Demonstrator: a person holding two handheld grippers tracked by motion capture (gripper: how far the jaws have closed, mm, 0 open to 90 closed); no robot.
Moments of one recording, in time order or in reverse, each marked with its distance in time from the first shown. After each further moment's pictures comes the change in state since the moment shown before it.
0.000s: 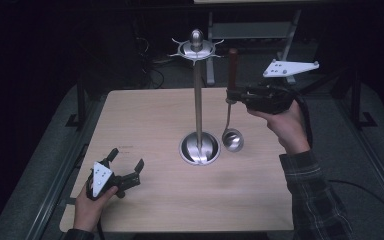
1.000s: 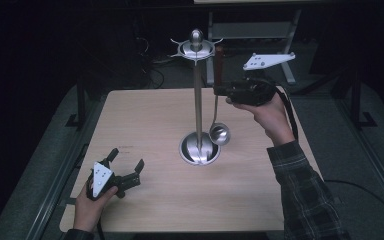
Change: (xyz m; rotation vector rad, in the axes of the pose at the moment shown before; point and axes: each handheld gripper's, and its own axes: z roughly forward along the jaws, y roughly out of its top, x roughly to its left) left arm 0.000 0.000 0.000 -0.001 -0.002 0.003; right arm -0.003 0.012 0.036 0.055 0.010 -0.016
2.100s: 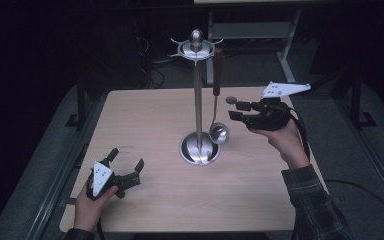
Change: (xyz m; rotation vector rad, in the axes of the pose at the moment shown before) left arm 0.001 0.000 0.000 0.018 0.003 0.008; right arm -0.004 -0.073 -0.026 0.028 -0.027 0.072
